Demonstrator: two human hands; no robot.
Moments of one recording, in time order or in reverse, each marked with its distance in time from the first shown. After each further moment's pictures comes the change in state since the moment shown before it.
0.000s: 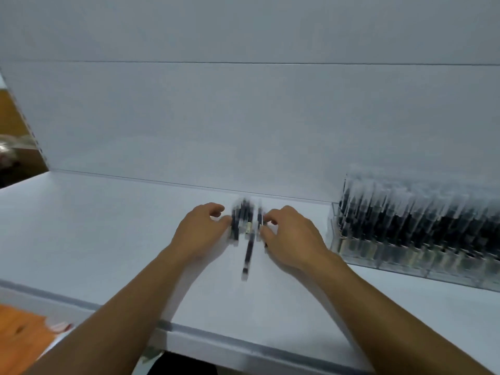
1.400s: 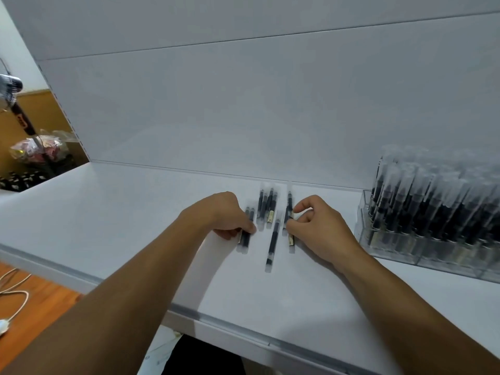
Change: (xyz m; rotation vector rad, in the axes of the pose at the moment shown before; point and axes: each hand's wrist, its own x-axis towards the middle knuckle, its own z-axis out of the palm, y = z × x) left_hand 0.015 0.033 -0.022 0.277 -0.392 -0.270; right_hand 0.002 0.019 0.007 0.545 -0.040 0.148
